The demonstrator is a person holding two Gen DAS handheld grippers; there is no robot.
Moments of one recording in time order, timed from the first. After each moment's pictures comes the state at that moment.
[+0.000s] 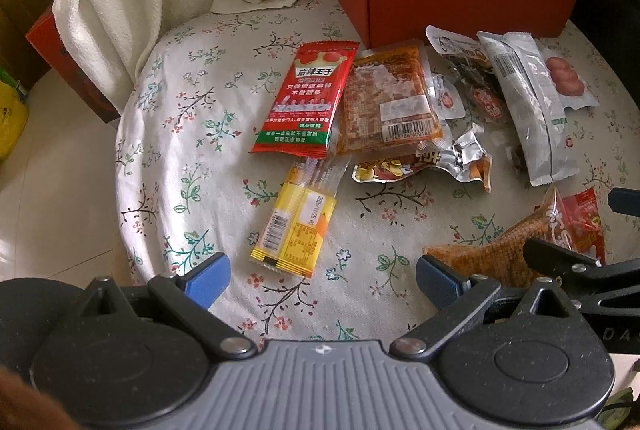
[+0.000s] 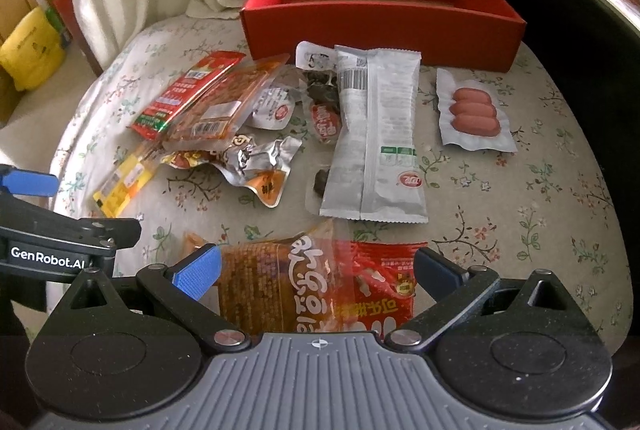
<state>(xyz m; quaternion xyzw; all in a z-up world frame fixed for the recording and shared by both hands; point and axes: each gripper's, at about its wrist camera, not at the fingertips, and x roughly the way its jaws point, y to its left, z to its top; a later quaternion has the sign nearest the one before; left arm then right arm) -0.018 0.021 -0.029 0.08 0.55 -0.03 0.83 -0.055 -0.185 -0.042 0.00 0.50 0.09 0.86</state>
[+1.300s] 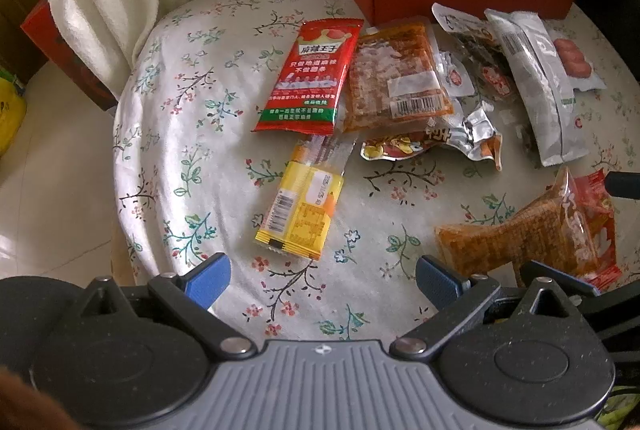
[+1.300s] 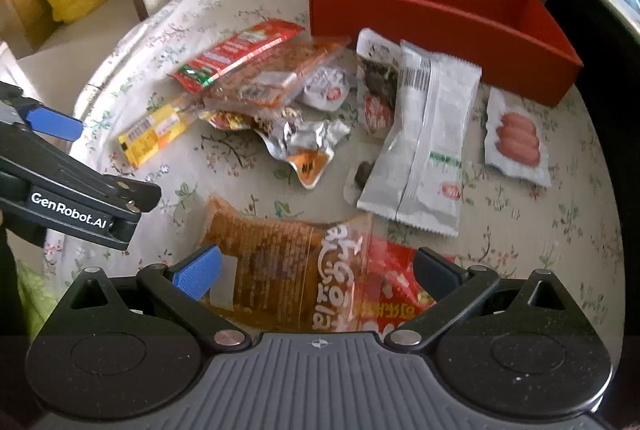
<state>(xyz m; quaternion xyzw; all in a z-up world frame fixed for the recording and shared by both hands) -0.018 0.028 -0.038 0.08 0.56 -0.03 0.82 -0.056 -0.167 -0.036 -0.09 0.49 0.17 0.85</state>
